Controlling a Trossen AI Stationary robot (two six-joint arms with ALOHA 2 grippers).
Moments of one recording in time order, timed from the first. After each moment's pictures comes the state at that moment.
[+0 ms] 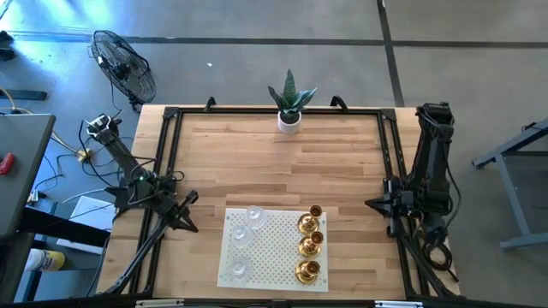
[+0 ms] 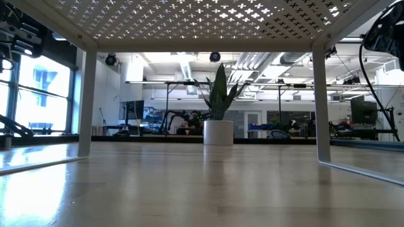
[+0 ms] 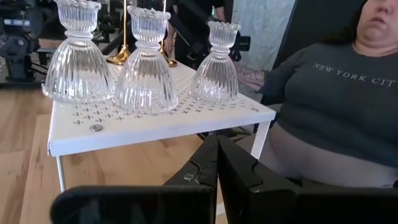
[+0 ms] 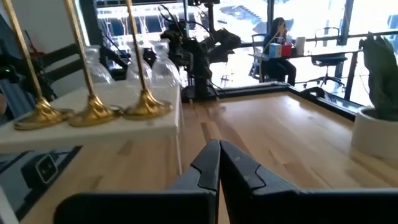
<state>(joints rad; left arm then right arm) -0.86 0.28 0.02 0.29 -0.27 -0.15 1.45 0.71 0.28 -0.57 1.57 1.10</state>
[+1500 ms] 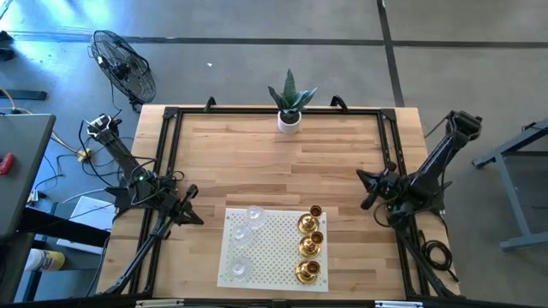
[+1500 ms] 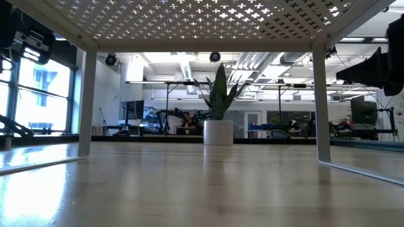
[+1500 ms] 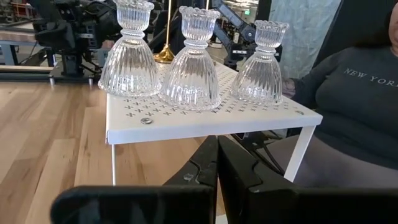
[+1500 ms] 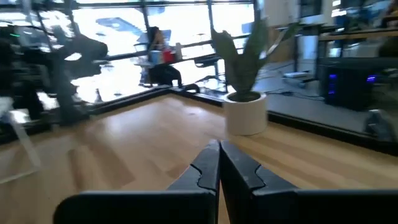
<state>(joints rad) -0.86 0.28 0.01 0.26 -0.43 -0.16 0.92 0.68 0.13 -0.45 1.57 1.14</state>
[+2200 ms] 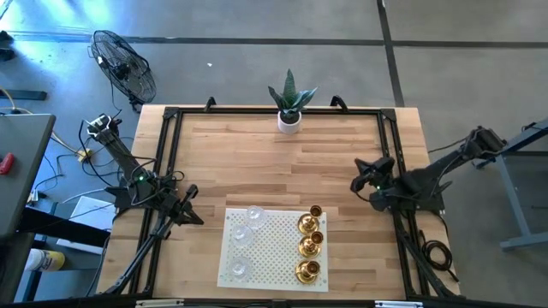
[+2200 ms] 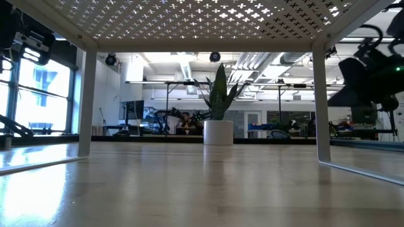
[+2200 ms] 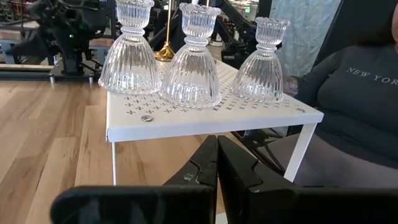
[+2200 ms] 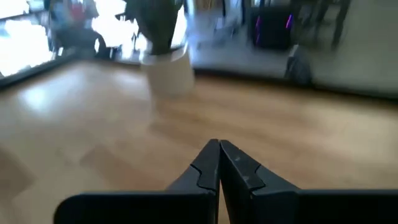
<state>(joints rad) -0.86 0.28 0.01 0.25 -0.43 -0.16 0.46 0.68 0.13 -0.43 1.28 1.12</state>
